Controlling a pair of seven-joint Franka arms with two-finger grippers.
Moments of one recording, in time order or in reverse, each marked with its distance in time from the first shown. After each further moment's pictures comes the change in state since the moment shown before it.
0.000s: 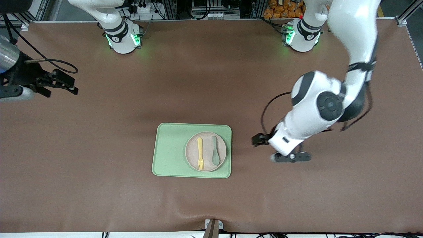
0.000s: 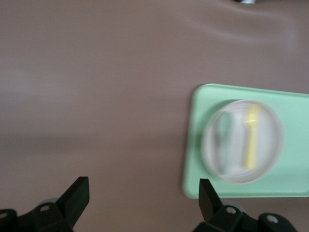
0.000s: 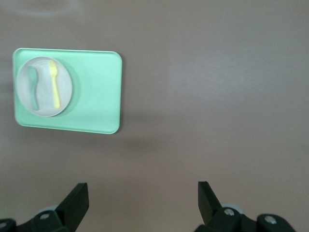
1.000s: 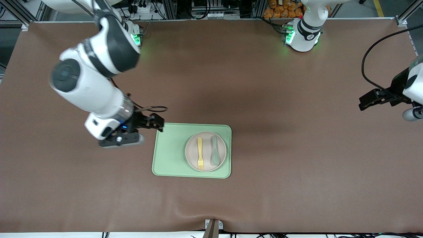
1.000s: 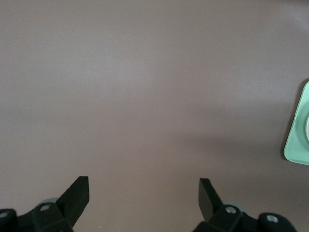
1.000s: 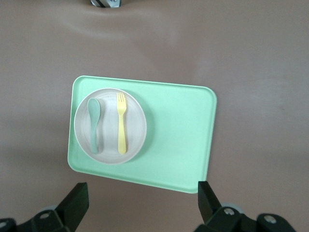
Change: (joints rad) left arm 0.318 -0.350 0.005 -0.014 0.076 -0.418 0.195; right arm 0.367 0.449 0.007 0.267 -0.050 0.303 0.309
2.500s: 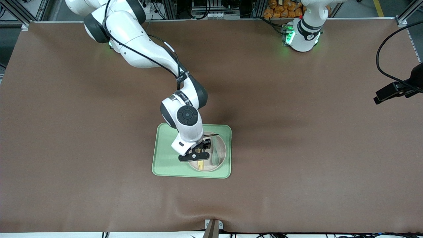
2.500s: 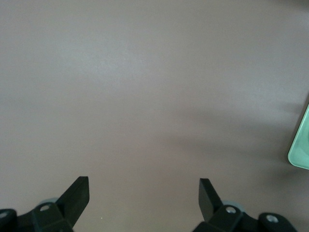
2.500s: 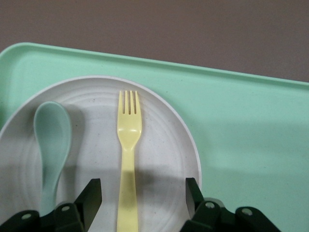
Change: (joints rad) left arm 0.074 -0.034 -0.001 -0.030 -0.024 -0.008 0.000; right arm 0.265 0.500 -0.114 0.187 -0.184 0.285 0.210
